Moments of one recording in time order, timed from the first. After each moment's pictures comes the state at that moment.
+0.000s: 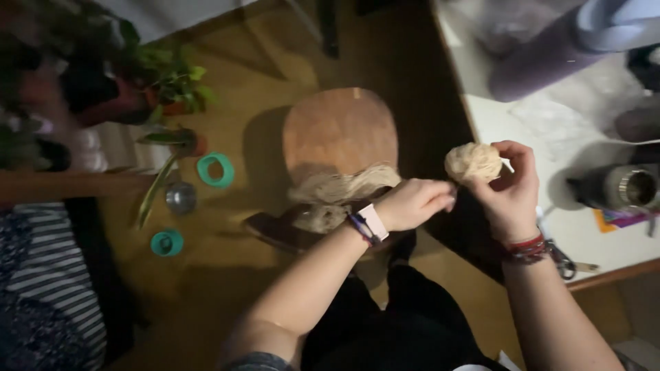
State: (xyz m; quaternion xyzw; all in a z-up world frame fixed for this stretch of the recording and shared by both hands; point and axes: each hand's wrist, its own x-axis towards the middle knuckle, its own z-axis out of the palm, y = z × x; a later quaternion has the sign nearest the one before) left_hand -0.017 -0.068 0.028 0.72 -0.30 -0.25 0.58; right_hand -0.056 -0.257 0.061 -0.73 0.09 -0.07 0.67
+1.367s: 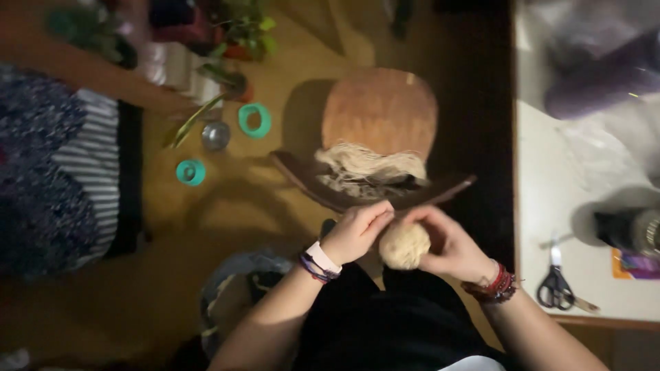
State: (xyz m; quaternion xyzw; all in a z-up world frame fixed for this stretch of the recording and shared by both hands) left_hand -0.175 0.012 0.064 0.79 -0.07 -0.09 0.60; right_hand -0.137 -0.221 0.048 -0.64 -0.19 0.31 0.67
